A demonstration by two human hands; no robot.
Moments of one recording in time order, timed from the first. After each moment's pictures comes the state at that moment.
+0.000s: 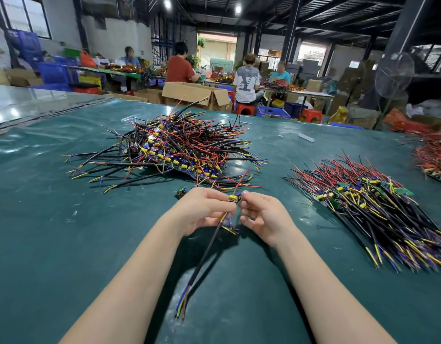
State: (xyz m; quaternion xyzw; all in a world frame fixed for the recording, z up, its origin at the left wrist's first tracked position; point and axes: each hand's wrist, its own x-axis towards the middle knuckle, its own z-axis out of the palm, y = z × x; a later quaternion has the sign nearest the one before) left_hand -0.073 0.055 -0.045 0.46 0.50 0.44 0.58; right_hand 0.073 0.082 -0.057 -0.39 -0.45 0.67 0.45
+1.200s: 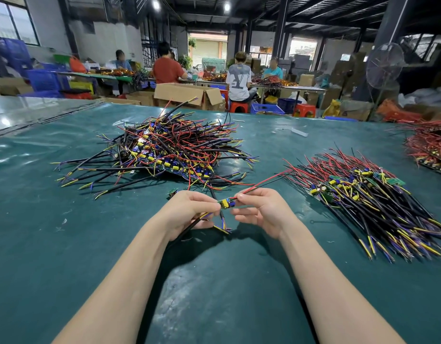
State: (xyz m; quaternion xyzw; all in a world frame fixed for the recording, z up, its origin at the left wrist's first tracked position) left_hand -0.079 0.055 -0.051 0.47 0.51 0.45 0.56; right_hand 0.090 0.086 -0.049 -0.40 -0.50 0.64 0.42
